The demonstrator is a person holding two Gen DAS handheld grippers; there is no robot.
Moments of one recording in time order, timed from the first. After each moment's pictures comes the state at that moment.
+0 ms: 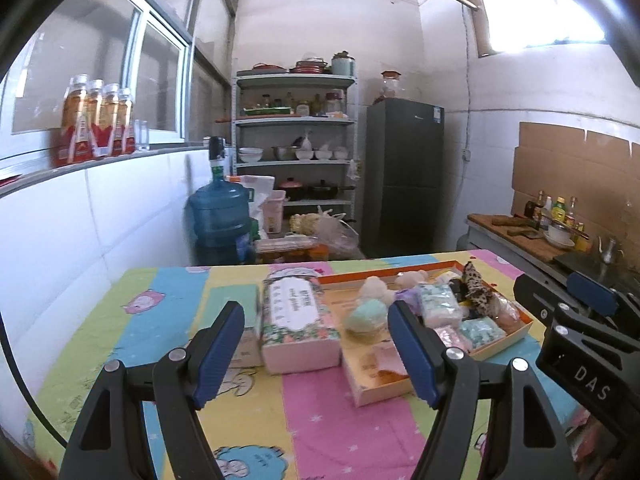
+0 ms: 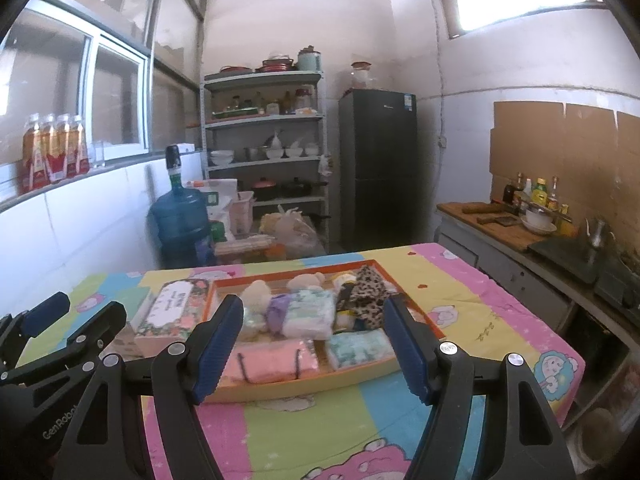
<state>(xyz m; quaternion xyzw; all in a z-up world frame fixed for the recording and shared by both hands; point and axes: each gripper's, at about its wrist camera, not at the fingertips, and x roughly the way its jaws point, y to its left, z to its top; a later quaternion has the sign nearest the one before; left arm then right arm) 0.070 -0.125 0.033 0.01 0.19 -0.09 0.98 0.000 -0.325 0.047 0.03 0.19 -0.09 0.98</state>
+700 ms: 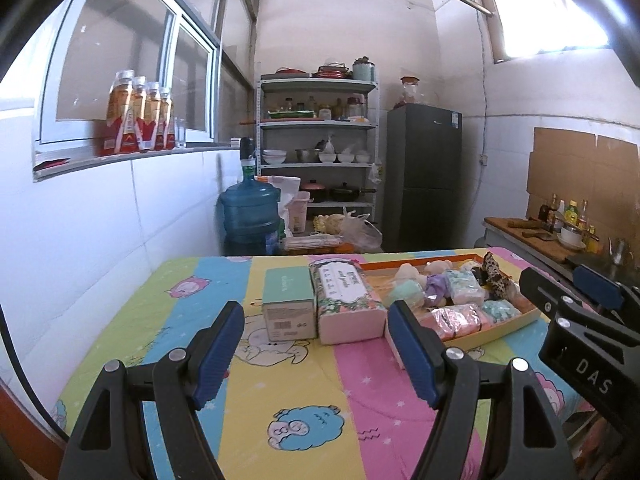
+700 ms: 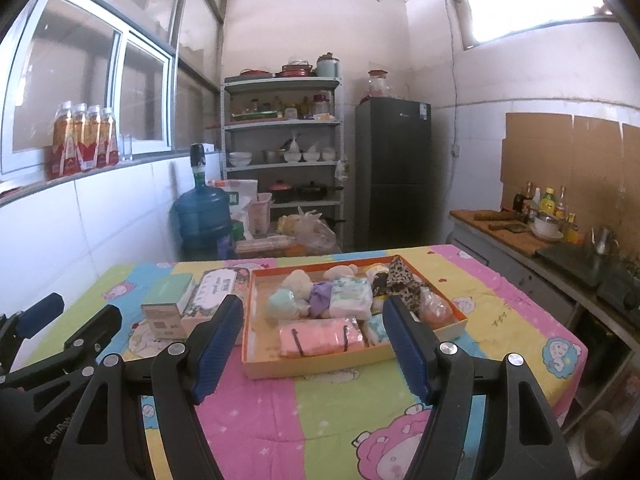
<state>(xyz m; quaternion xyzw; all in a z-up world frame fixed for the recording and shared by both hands) 0.023 -0.067 0.029 0.01 0.19 -0.06 0.98 -0.039 -0.270 0.045 0.01 0.18 -0.08 0.98</state>
